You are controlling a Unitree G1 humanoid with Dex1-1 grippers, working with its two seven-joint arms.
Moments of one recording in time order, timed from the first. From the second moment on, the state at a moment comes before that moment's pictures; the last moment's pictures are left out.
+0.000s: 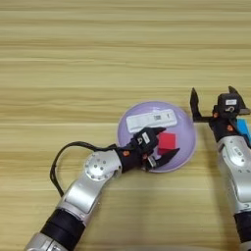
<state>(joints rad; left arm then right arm) -0.13 0.14 -0.40 0.19 -0.01 -0.08 -0.64 -0.11 -0.04 -0.03 0.08 0.00 -0.12 0.01</state>
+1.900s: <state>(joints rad) -0.13 0.26 0.06 0.10 -0.20 -0.02 -0.50 -0.12 -0.04 -0.04 0.11 0.00 -0.12 0.01</state>
